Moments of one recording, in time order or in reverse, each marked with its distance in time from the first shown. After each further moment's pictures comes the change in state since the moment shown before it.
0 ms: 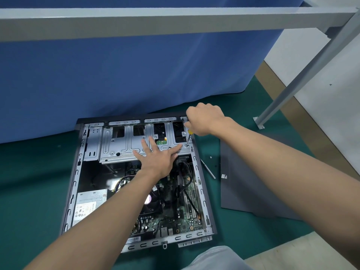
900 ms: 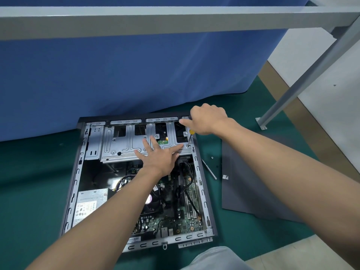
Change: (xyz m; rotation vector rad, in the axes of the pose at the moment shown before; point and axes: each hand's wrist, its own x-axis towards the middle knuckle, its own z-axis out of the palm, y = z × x) left_hand 0.000 0.004 -0.006 -0.069 -0.035 -0.007; right_hand 0.001 0.002 0.000 0.127 -0.051 0.096
